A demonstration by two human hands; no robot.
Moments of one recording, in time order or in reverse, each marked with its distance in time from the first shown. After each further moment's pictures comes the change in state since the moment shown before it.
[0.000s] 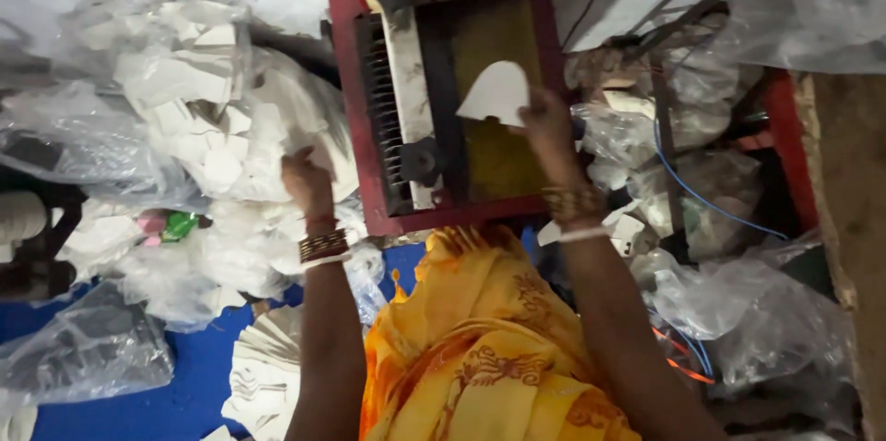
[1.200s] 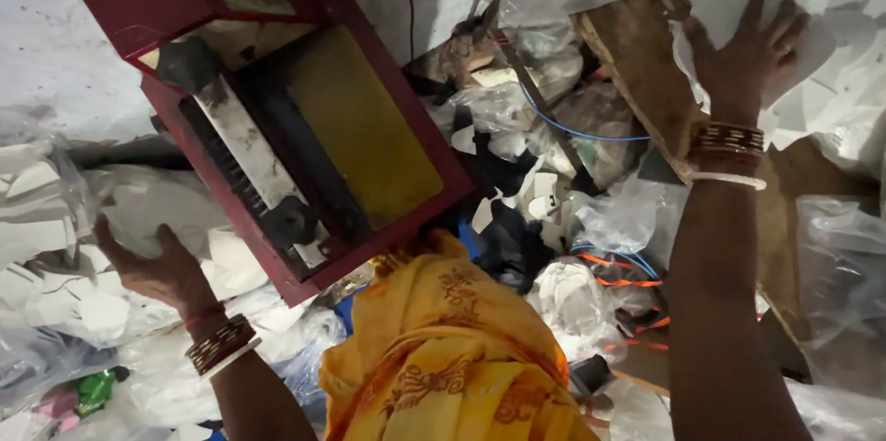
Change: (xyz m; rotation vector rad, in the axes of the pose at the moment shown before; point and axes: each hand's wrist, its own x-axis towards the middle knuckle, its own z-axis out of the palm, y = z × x) left_hand 0.022 0.115 -0.059 -0.310 0.098 0.334; right_hand -0.104 -0.229 -0.418 -1.467 0.764 -0.094
